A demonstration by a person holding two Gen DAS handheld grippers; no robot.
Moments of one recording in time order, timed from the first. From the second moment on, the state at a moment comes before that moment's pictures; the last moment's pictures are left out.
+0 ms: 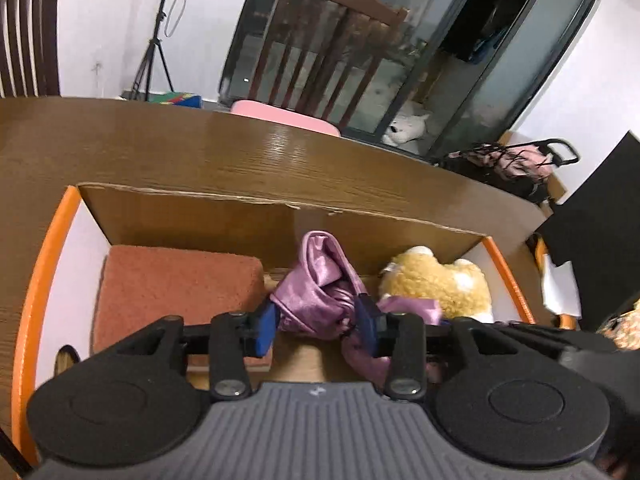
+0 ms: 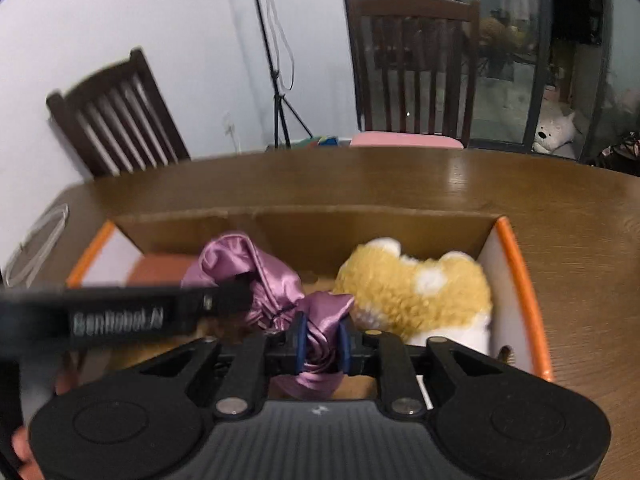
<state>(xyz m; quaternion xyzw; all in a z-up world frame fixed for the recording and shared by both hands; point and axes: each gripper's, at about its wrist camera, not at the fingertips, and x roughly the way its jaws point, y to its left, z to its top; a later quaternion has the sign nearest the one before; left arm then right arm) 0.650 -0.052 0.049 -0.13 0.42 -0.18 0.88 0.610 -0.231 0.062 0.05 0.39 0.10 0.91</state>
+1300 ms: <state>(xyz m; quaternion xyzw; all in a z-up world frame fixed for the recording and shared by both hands) 0.236 0.007 0.065 -0.04 0.20 -0.15 0.97 0.226 -0.287 0.044 0.03 0.20 0.18 0.96</state>
